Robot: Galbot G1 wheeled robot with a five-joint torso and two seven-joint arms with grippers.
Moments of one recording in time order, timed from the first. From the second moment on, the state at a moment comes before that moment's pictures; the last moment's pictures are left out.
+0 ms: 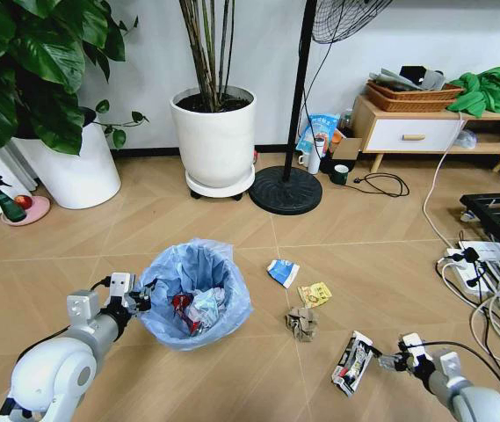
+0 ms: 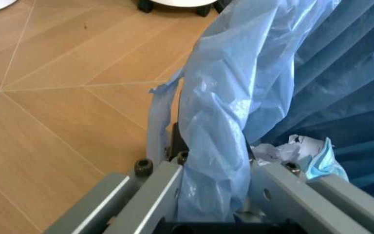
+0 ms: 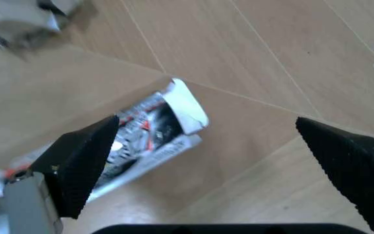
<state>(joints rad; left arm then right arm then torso) 1.44 -1.12 -0.65 -2.18 -0.58 0.69 -0.01 -1.48 1.13 0.77 1.54 0.03 -0.30 -0.51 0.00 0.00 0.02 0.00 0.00</state>
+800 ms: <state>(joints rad) 1.43 -1.11 -0.64 -2.15 -0.57 0.70 -0.03 -1.33 1.04 0.48 1.36 0.17 -0.33 -0.40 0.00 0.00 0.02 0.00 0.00</state>
